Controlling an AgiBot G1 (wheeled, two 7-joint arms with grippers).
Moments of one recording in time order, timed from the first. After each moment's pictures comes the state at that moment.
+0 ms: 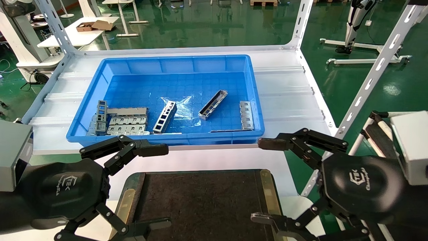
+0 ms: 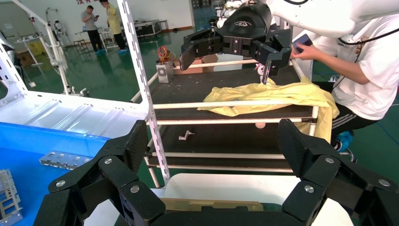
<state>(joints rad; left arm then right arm) -1.08 0.61 0.28 -1.28 0.73 1.49 -0.19 1.10 -0.57 -0.38 1.27 -0.66 -1.46 0.13</state>
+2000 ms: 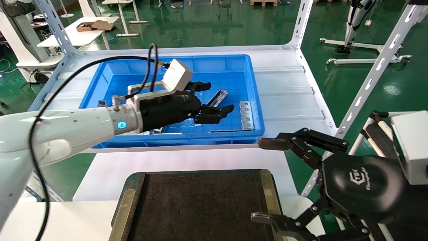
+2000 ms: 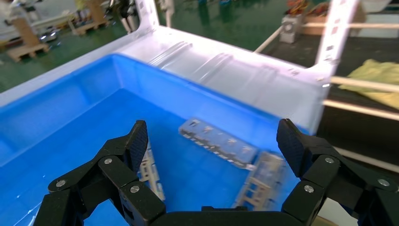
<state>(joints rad) -1.48 1.21 0.51 -0.64 1.26 0.94 -0.11 1.10 -0.57 -0.38 1.27 -0.66 -1.46 0.13</state>
